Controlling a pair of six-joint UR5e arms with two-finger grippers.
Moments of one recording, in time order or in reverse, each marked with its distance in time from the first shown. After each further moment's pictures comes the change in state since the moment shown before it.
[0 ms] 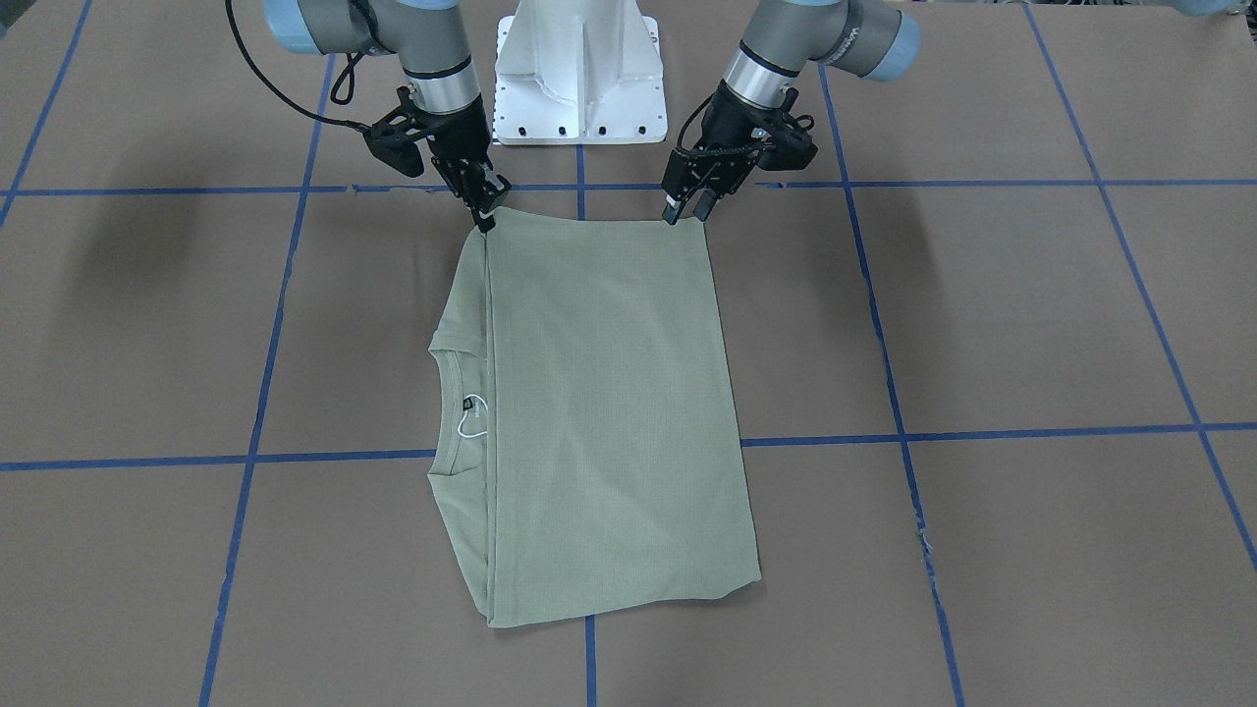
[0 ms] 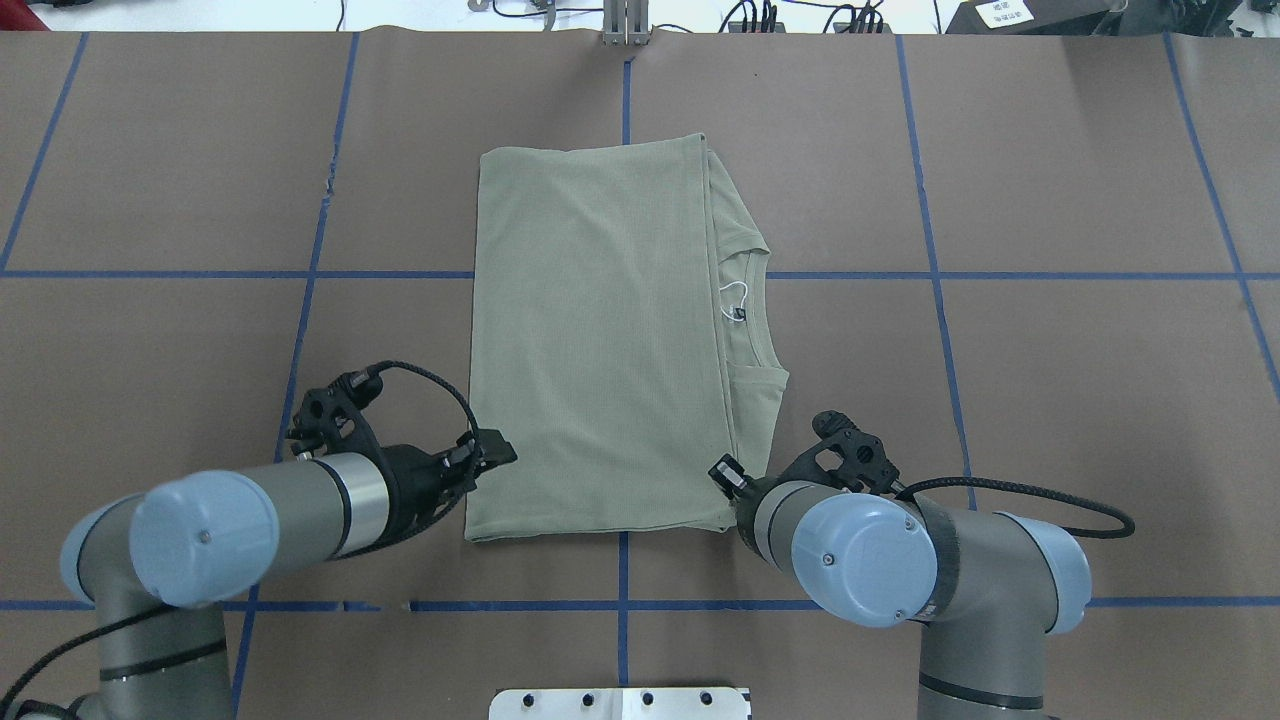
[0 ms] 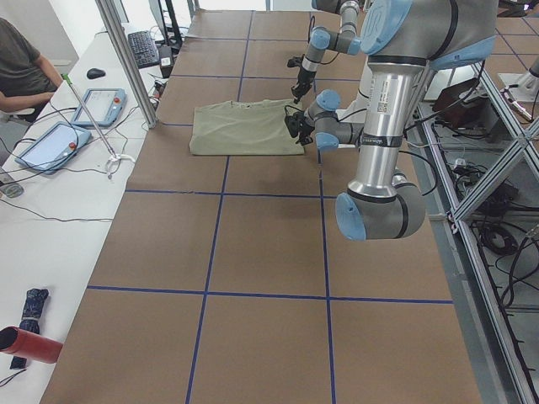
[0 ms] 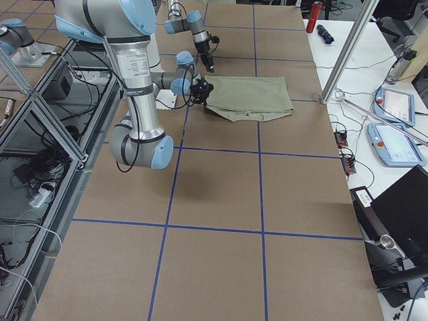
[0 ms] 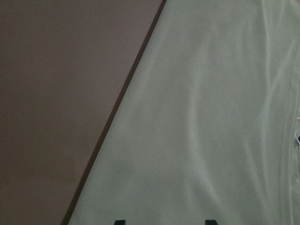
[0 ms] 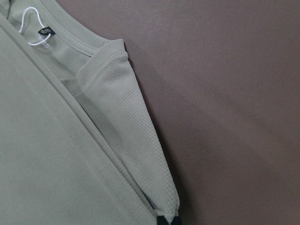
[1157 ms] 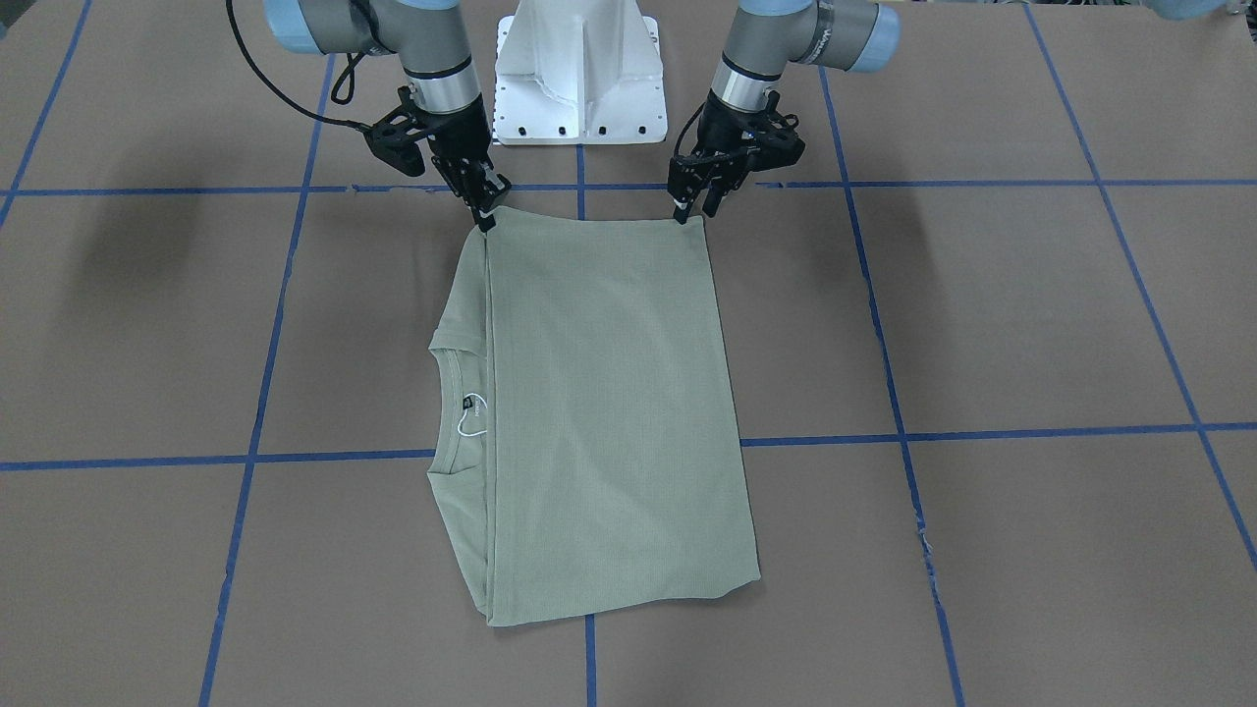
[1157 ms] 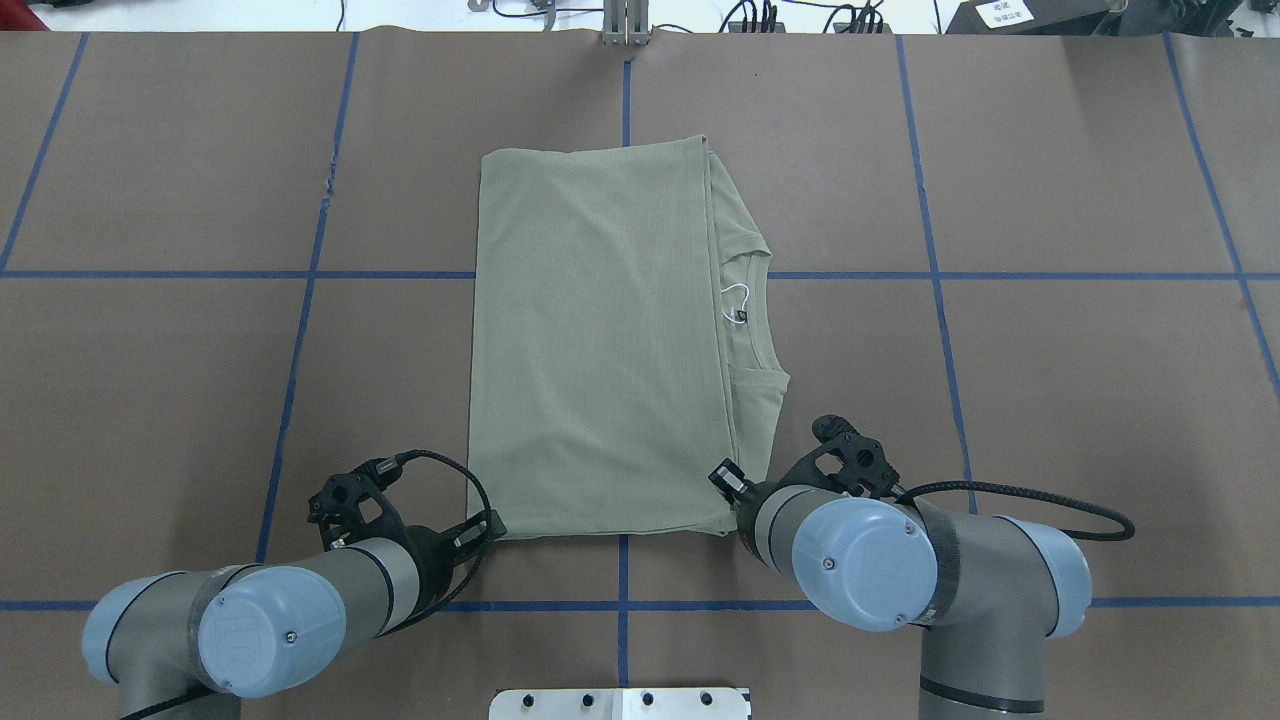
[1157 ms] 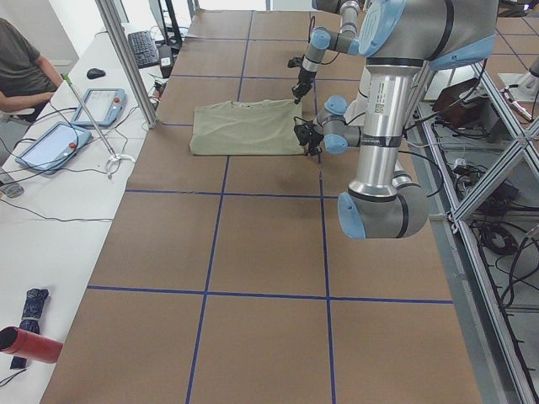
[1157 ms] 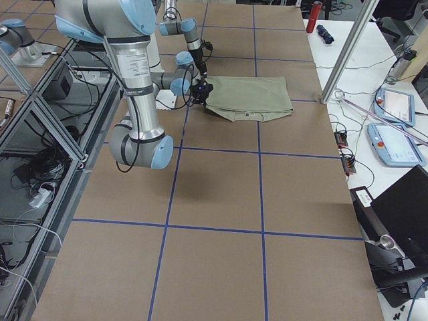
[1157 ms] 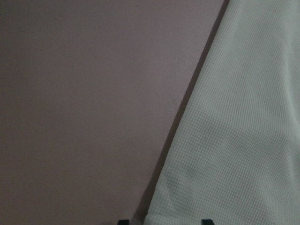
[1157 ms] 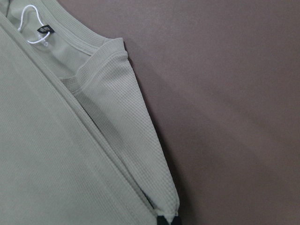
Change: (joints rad) left arm 0.058 0.001 0.035 0.078 0.026 -0.014; right arm -0.002 0.000 -0.001 0.000 0.001 -0.002
